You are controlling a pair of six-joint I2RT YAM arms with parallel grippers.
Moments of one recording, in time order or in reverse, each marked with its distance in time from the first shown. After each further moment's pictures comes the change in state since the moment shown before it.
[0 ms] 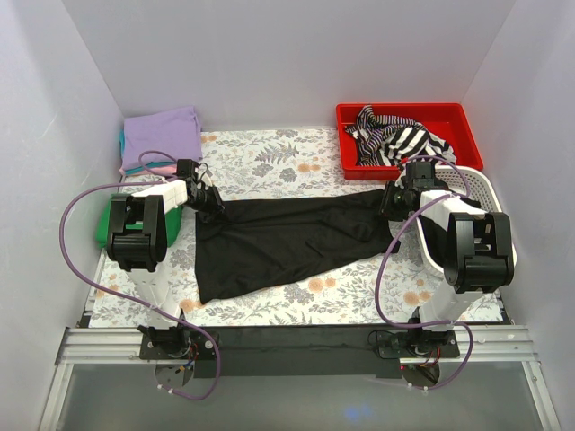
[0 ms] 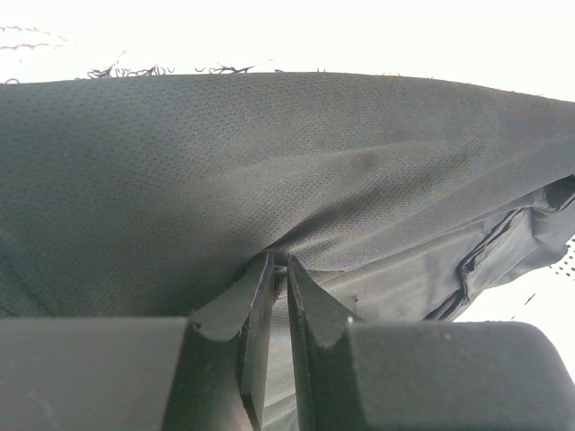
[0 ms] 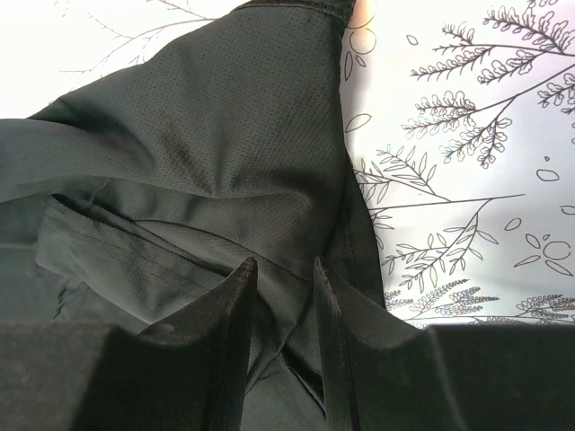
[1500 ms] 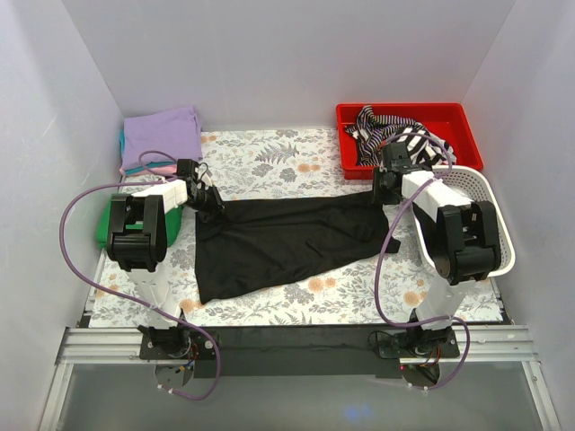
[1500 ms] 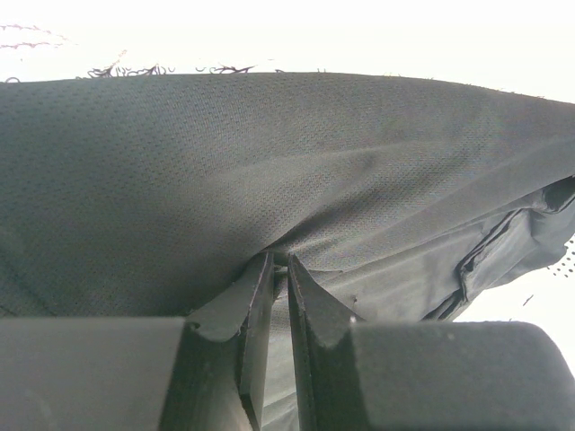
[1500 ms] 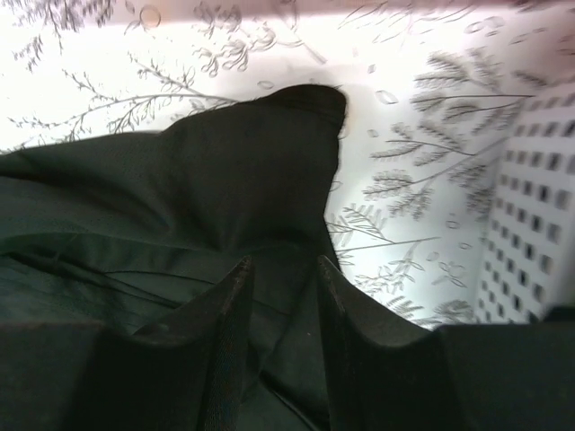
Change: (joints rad) left arm 0.000 0.000 0.002 -0.003 -0.002 -0.004; right arm 0.158 0.092 0.250 -0.193 0.352 -0.125
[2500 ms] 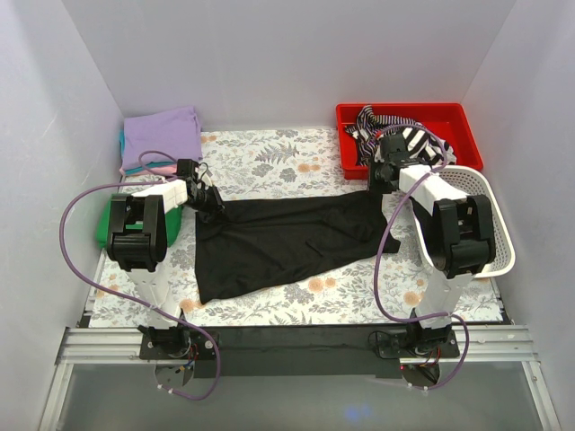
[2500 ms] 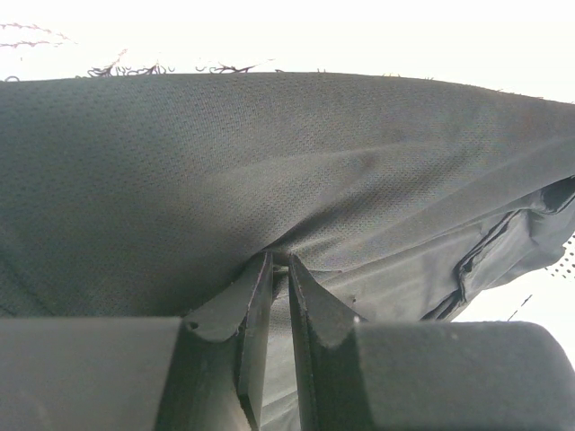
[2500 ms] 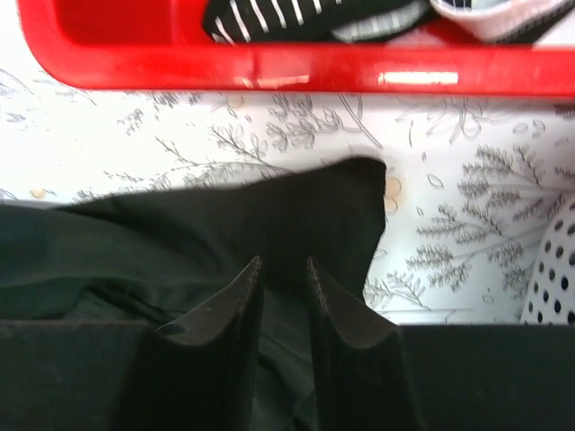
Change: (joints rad) left arm 0.000 0.000 0.001 -0.001 -0.001 -0.005; right arm 0.001 0.058 0.084 0.074 -0.092 -0.009
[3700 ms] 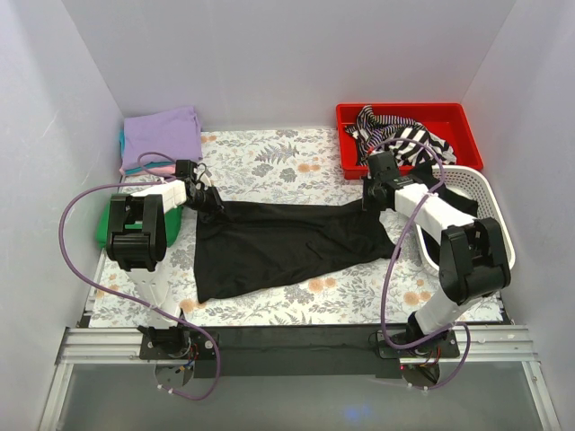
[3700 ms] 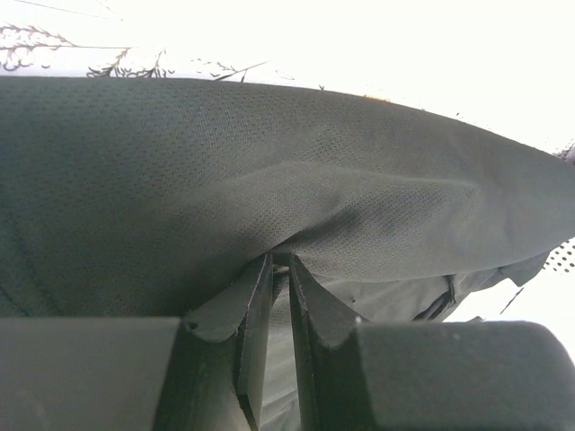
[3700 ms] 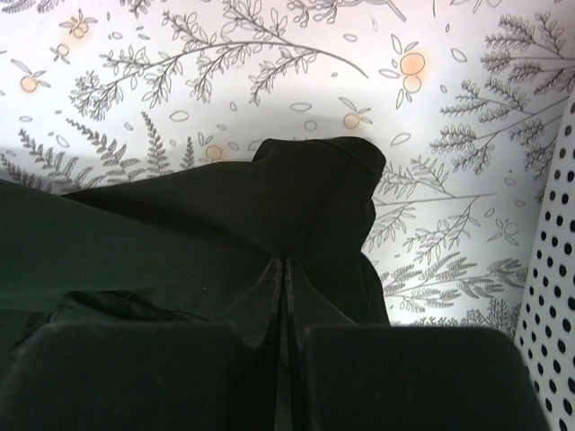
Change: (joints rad) left arm 0.006 0.006 -0.008 0.013 0.030 0.004; right arm 0.132 -0.225 -0.216 -0.036 0.161 0.073
